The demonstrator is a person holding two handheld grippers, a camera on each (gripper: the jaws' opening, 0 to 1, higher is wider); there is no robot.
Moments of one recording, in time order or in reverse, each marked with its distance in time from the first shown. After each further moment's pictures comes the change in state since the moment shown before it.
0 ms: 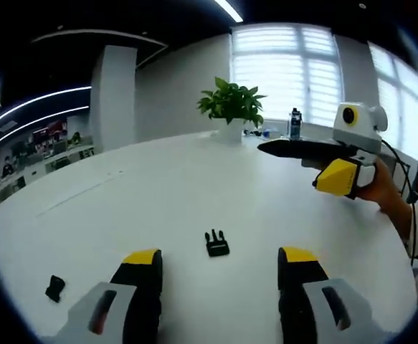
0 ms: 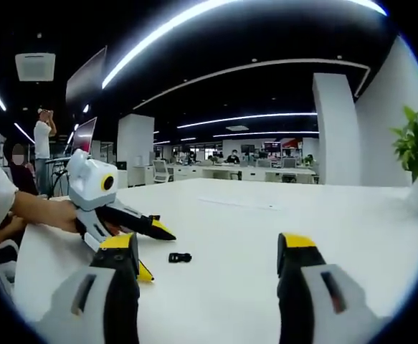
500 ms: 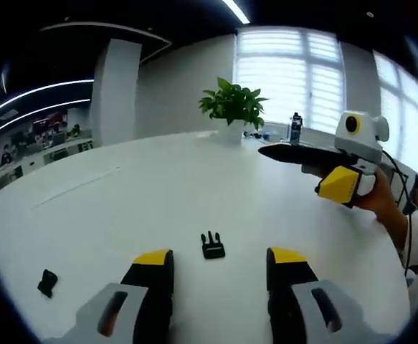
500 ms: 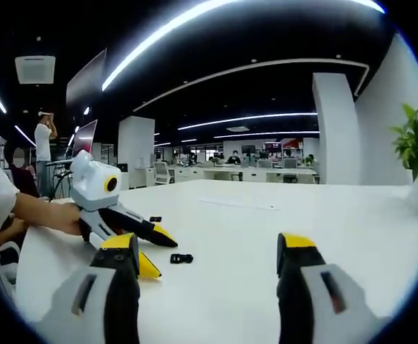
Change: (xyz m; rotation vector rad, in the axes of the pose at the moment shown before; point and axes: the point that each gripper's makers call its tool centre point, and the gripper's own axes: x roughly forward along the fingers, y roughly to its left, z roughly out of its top) left arm 0.003 -0.003 0.001 -0.056 0.000 -0.022; right arm 0.000 0.000 0.000 0.007 -0.007 0.003
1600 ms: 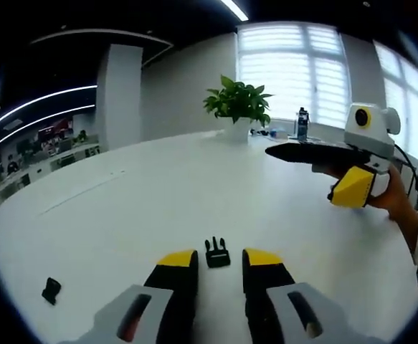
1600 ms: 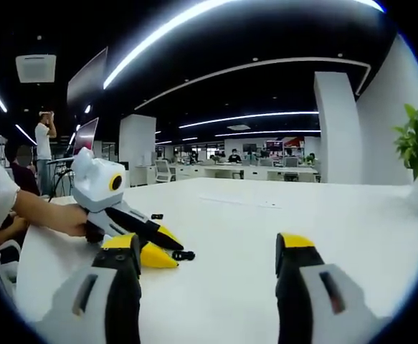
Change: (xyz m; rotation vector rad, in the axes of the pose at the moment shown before) left arm 0.010 0.002 0.003 0.040 -0.001 0.064; right arm -0.002 0.002 -0.003 -0.003 0.011 0.007
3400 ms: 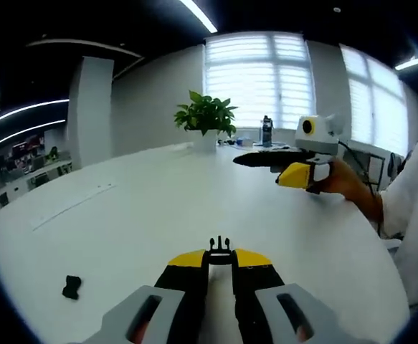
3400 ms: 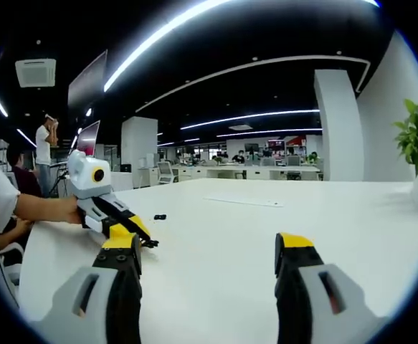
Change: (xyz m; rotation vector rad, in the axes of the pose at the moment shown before) left arm -0.067 0.007 -0.009 0.070 -0.062 -0.212; right arm 0.002 0.002 -0.001 0.020 -0.004 0.021
